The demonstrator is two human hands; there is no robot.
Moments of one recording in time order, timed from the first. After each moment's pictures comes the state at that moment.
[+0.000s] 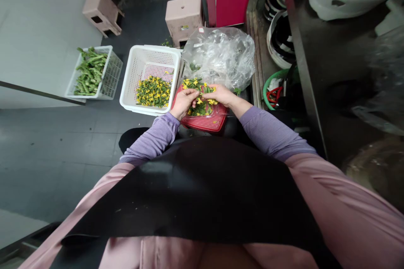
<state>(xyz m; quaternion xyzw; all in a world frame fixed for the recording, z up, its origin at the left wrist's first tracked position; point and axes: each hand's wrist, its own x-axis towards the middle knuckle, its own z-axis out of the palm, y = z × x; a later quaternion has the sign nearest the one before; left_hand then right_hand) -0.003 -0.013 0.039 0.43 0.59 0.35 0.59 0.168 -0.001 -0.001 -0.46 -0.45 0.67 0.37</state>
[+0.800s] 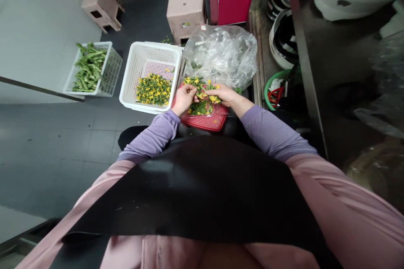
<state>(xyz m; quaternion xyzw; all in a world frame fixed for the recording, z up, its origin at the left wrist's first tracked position) 0.000 -0.007 0.036 0.46 0.61 0.37 0.53 0.167 -0.003 0.002 -0.43 -0.37 0.74 0.36</state>
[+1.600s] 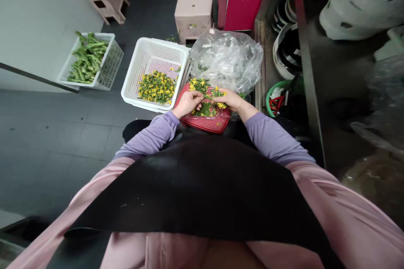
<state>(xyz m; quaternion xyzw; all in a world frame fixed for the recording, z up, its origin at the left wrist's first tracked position) -0.025 -0.014 0.043 0.53 0.55 0.28 0.58 0.176 -0.008 -0.003 -0.40 -0.40 0.74 0.36</state>
